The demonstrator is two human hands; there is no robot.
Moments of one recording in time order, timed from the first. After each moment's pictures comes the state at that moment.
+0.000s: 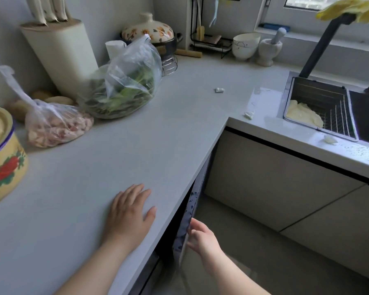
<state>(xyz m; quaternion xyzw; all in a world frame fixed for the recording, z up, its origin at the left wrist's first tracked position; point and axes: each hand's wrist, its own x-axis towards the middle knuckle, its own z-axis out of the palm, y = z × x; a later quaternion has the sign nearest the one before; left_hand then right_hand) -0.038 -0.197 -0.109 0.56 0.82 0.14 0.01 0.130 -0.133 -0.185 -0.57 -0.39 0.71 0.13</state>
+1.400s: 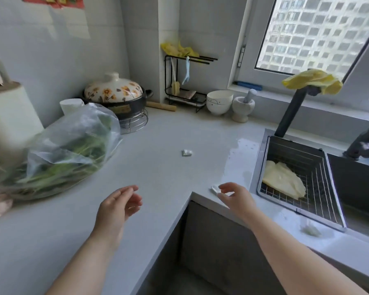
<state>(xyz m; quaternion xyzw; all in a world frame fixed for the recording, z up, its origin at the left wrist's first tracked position) -0.028 0.046 -0.030 0.18 0.58 0.70 0.37 0.182 0.197 -0.039 -0.55 -0.74 0.35 0.17</state>
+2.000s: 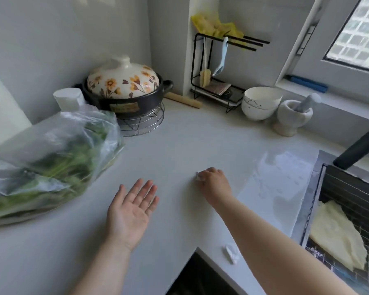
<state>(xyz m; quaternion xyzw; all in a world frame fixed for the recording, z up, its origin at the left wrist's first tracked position) -0.072 0.187 -0.065 -0.05 0.30 0.83 0.47 0.036 0.357 -0.060 -0.42 -0.89 0.18 0.03</state>
